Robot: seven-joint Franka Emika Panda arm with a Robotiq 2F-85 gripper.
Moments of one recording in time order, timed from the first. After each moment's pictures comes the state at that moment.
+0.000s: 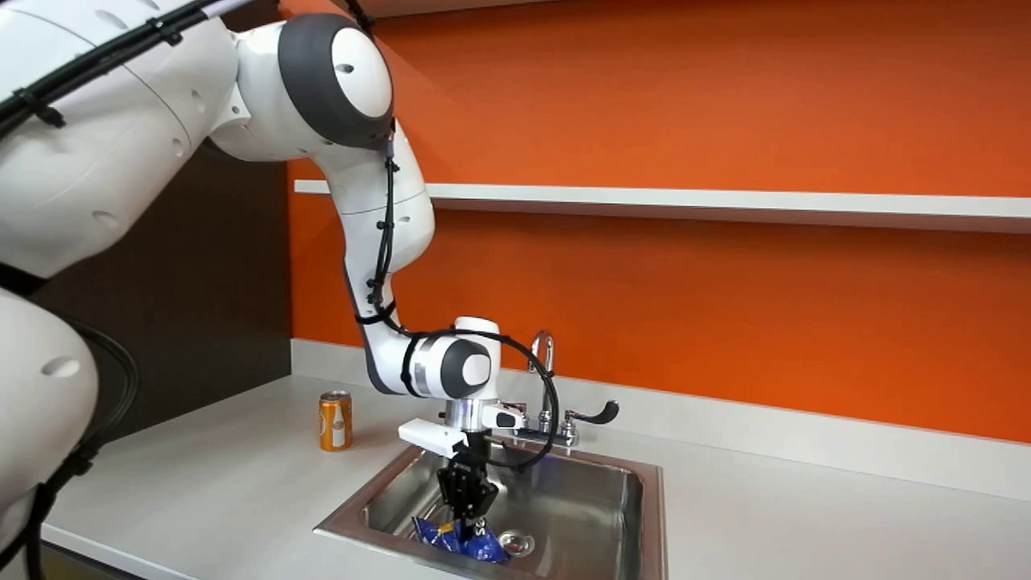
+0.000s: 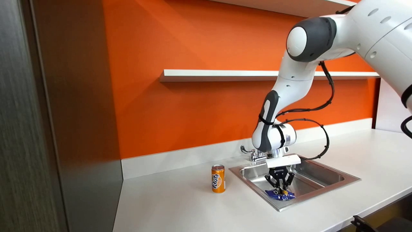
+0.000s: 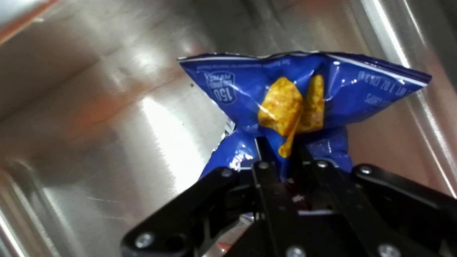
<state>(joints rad) 0.01 0.68 -0.20 -2.07 0.03 2.53 0.25</state>
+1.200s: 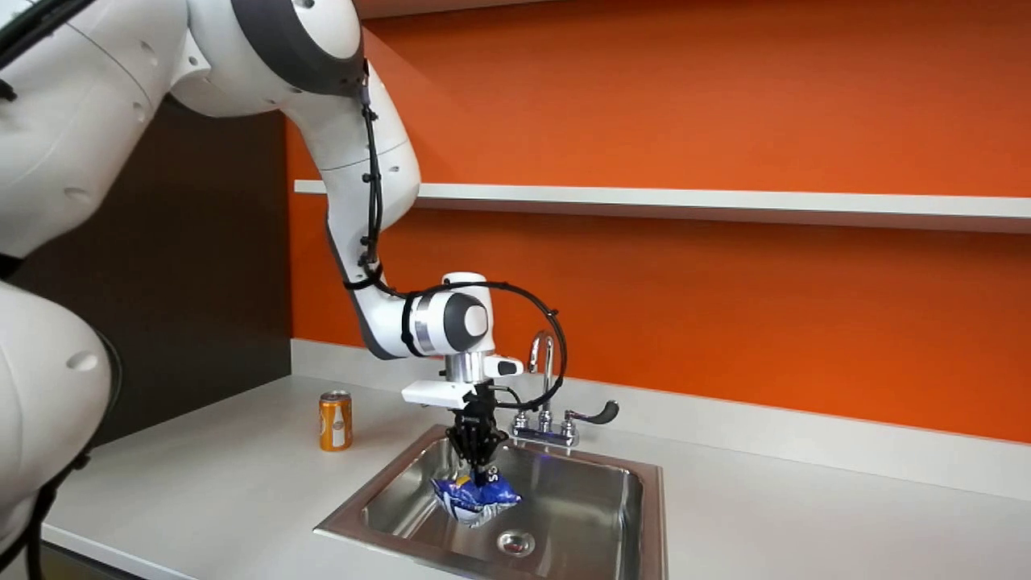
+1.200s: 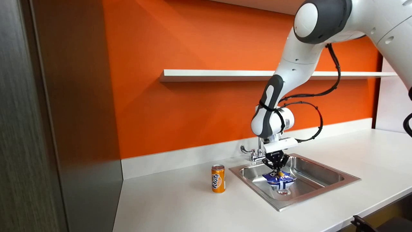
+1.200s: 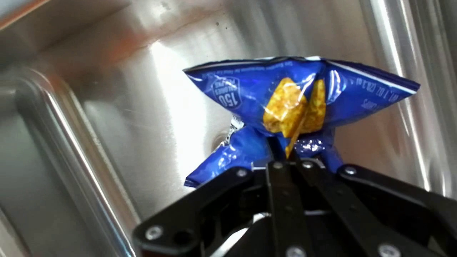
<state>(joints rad) 0.08 0.53 -0.26 -2.11 -0.13 2.53 0.29</state>
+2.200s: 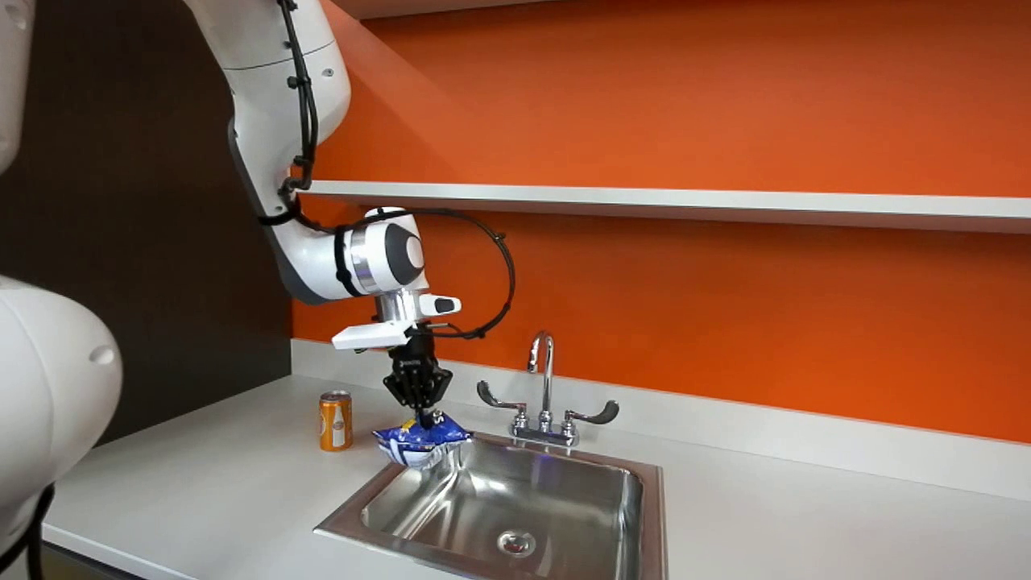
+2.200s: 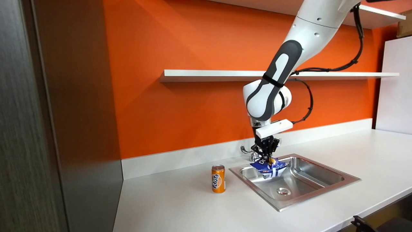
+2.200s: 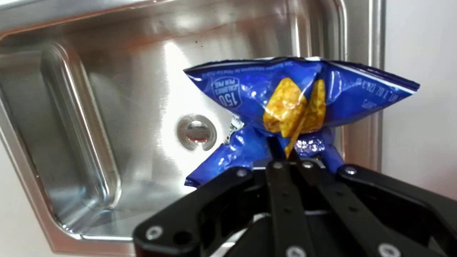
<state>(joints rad) 0.16 0.19 -0.16 -2.32 -0.34 2.45 0.37</state>
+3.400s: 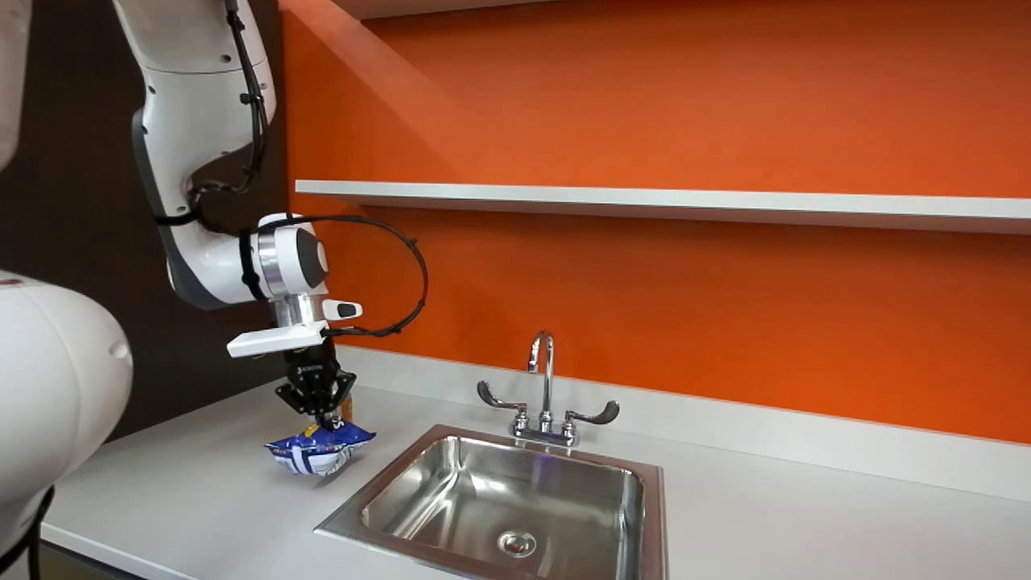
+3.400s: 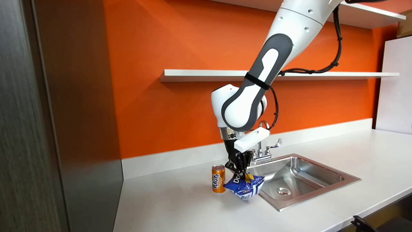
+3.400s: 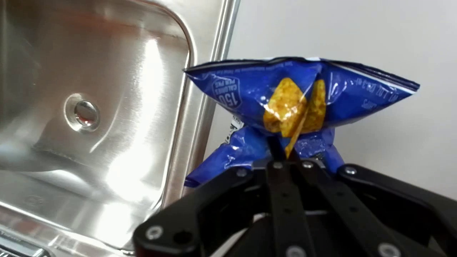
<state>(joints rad) 0.23 0.19 0.09 -2.36 -0.36 2.41 0.31</state>
